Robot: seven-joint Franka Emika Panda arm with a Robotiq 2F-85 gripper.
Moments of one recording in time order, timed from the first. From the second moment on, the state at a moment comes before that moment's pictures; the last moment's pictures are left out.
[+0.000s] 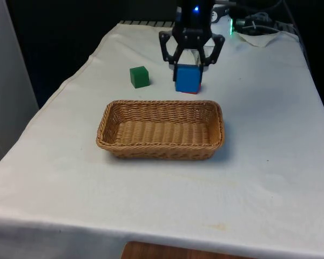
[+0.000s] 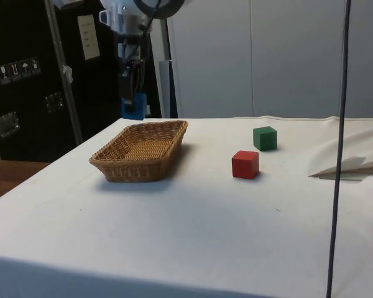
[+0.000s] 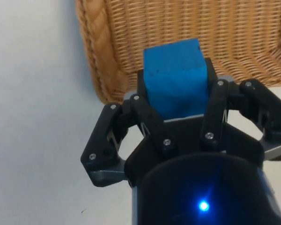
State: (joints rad) arm 0.02 0.28 -0.05 -2.04 -0.12 2.53 -0.14
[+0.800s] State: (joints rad) arm 0.00 0.41 -0.14 -1.95 0.02 2.54 -0.32
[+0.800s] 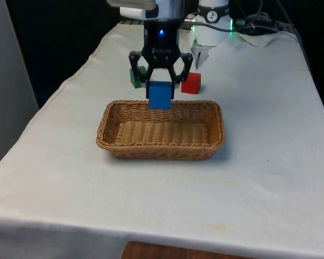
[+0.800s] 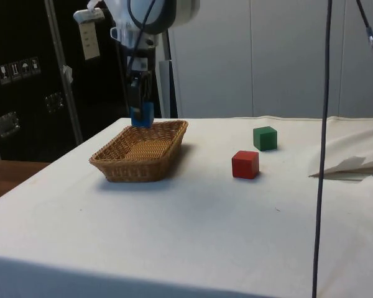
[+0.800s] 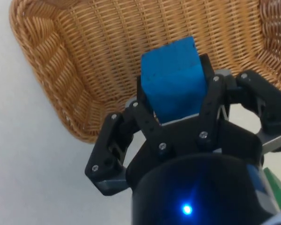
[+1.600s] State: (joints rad) arm -0.02 0.54 -0.16 -1.84 0.17 2.45 -0.46
